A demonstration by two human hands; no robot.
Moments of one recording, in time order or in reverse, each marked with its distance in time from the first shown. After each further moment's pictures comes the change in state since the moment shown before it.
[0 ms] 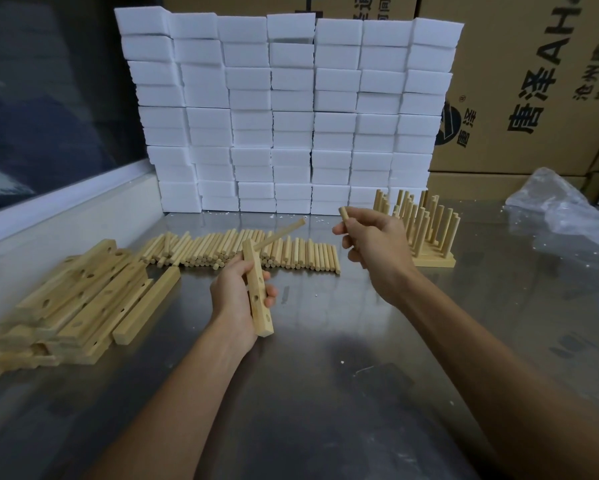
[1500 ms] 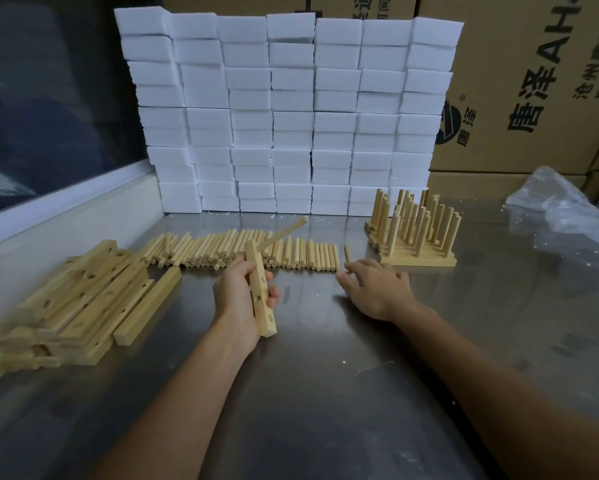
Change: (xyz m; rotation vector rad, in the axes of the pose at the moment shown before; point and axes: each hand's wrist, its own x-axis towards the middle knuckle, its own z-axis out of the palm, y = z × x) left_hand 0.005 -0.003 -0.002 0.019 -0.011 -0.004; right_hand 0.011 0.072 -0.025 -1.245 -0.287 0.022
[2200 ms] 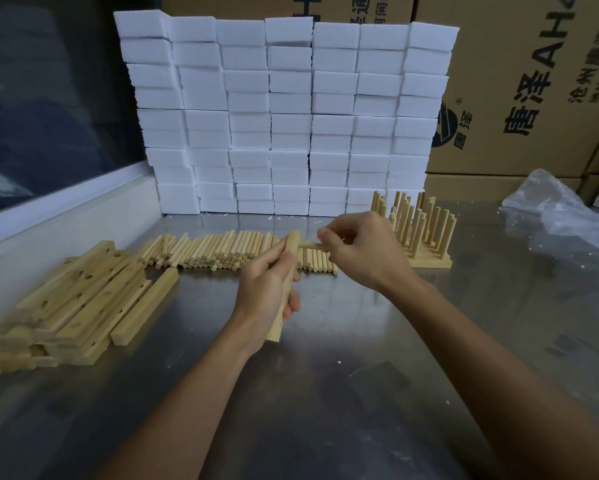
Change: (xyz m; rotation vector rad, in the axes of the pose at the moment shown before) left_hand -0.022 -0.002 0.020 0.399 -0.304 0.264; right_hand -0.027 -0.058 -0.065 0.511 0.402 -0.263
